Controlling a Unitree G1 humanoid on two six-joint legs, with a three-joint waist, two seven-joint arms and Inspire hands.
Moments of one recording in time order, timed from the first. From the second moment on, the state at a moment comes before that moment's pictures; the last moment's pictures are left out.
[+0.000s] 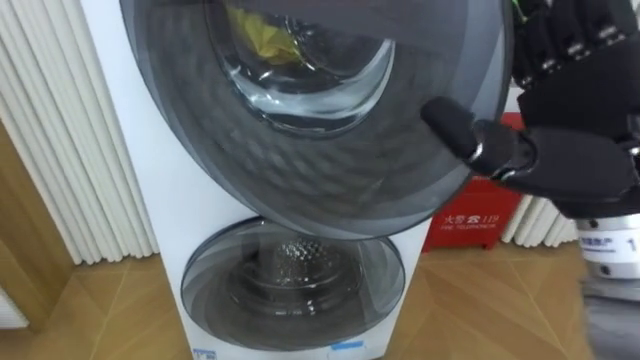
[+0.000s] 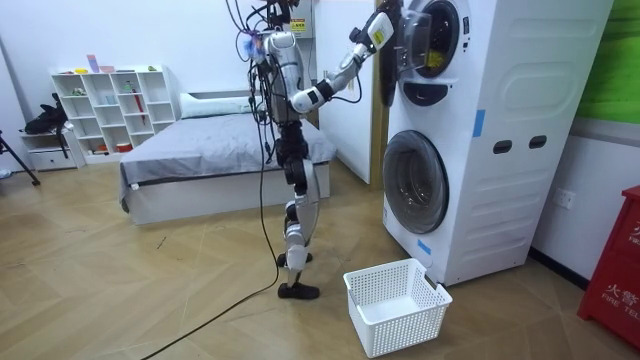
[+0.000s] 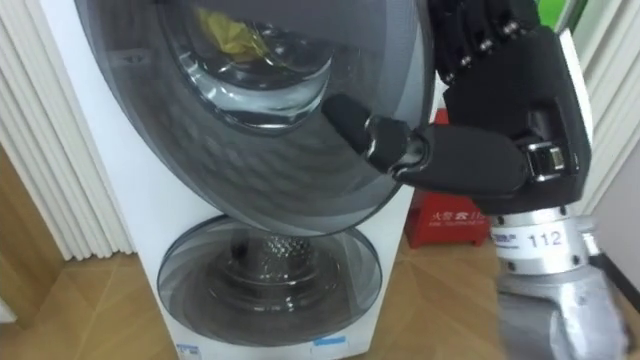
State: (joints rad) left arm 0.26 0.26 -0.05 1.03 0.43 0.09 0.19; right arm -0.09 -0.22 -0.01 -0.41 0.65 -0.23 0.19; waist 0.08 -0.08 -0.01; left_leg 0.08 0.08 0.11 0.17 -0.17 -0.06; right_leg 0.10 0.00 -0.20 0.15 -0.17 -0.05
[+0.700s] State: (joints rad) left arm 0.17 0.28 -0.04 0.99 0.43 0.08 0.19; right arm -0.11 -0.24 0.26 -0.39 0.70 -0.20 0.40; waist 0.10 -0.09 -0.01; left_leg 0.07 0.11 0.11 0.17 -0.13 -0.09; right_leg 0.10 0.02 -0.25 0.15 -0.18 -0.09
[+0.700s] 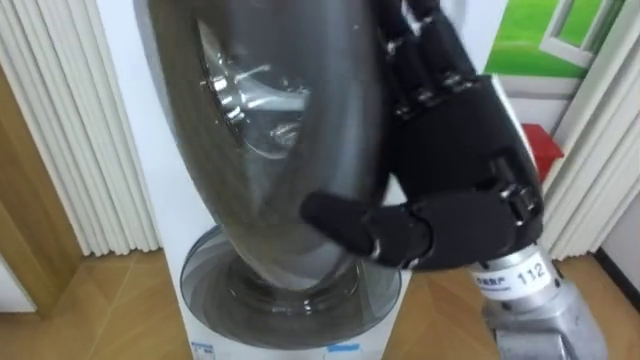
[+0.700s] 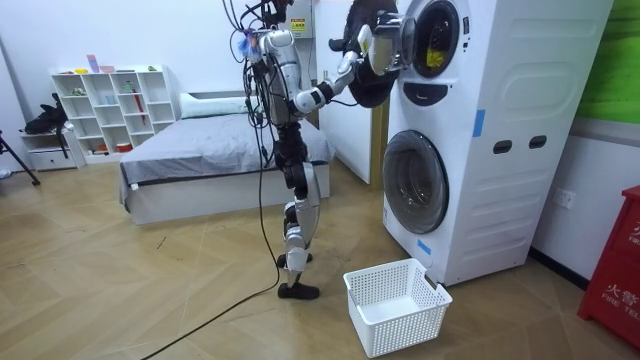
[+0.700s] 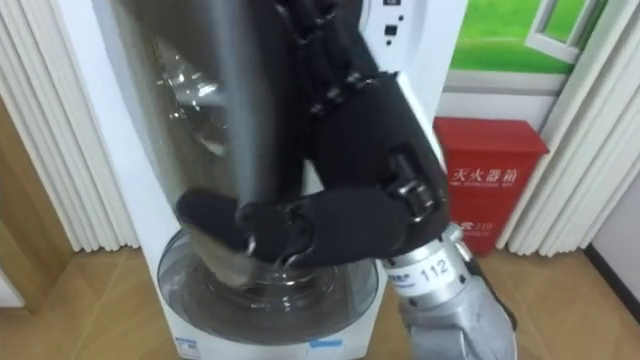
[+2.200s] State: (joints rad) left arm 0.18 0.24 0.06 1.04 0.43 0.08 0.21; right arm -0.21 -0.38 0.14 -0.45 0.53 0.07 0.45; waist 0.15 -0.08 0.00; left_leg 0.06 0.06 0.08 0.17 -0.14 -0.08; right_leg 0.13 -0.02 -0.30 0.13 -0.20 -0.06
